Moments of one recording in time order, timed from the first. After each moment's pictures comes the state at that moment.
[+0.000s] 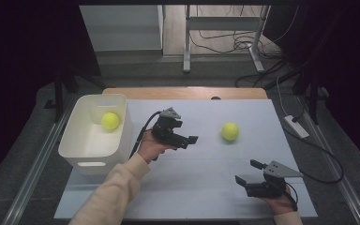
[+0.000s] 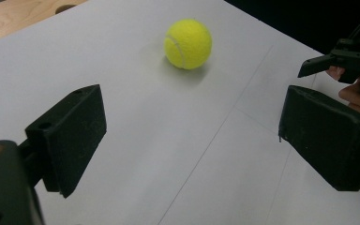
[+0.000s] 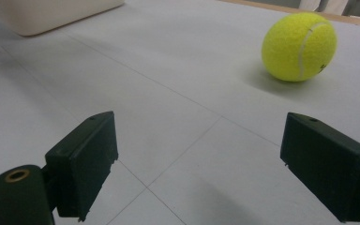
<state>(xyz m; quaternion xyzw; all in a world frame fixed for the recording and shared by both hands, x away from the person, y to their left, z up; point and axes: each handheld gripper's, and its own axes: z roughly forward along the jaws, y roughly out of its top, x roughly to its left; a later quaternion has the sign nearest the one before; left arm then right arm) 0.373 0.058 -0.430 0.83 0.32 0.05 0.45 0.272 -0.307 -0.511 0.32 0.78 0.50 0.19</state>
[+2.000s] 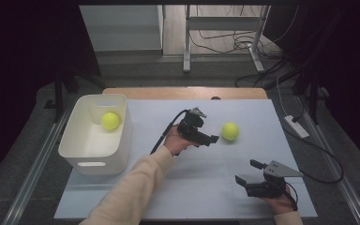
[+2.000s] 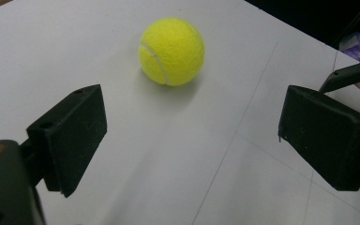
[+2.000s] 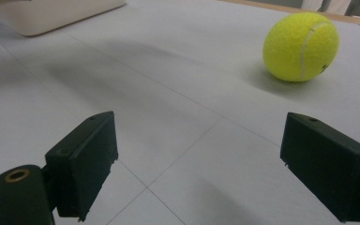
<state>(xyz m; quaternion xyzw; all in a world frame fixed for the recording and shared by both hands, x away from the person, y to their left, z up) 0.412 -0.014 -0.455 0.85 0.31 0.02 0.43 0.273 -0.308 -0.511 0.32 0.78 0.50 0.19</state>
